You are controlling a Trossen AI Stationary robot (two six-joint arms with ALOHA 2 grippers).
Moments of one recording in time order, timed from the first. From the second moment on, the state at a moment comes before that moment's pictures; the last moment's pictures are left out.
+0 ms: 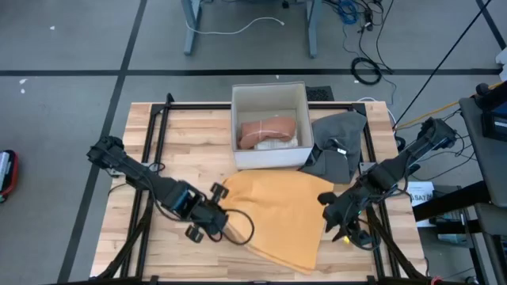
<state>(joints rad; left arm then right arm) -0.50 1.60 1.47 -1.10 -0.17 0.07 0.60 1.17 1.07 -0.74 -0.27 0.35</state>
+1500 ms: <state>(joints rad) -0.63 1.60 1.01 -0.58 -0.06 -0.29 0.50 1.71 0.76 0.14 -0.15 0.28</state>
